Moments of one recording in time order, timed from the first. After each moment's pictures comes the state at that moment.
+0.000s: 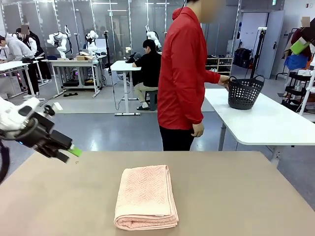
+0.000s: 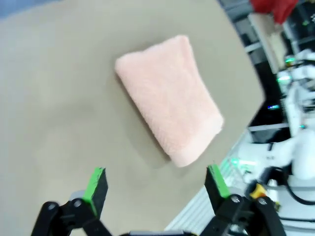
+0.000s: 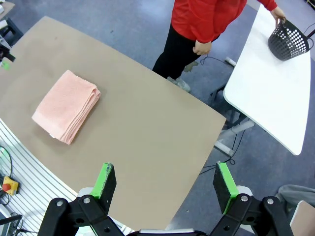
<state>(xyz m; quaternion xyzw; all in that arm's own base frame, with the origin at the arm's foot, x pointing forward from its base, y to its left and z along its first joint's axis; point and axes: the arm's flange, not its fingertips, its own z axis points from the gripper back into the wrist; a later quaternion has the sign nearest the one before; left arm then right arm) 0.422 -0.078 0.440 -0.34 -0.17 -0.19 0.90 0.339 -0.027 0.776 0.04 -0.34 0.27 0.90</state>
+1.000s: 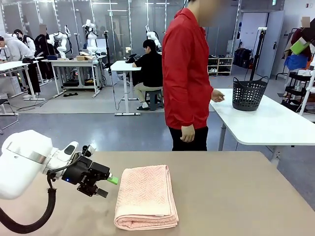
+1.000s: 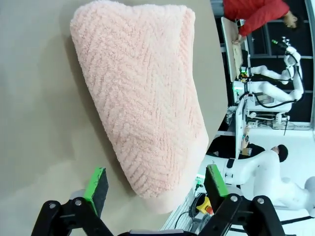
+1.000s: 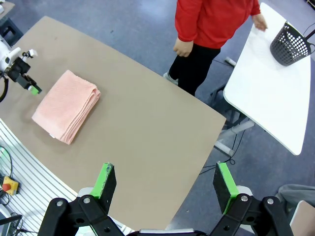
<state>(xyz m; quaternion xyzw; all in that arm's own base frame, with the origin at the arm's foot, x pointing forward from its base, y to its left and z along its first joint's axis) 0.441 -0.164 0.294 -0.48 -0.06 -0.10 0.87 0.339 -0.027 0.776 0.04 -0.34 0.27 0.90</state>
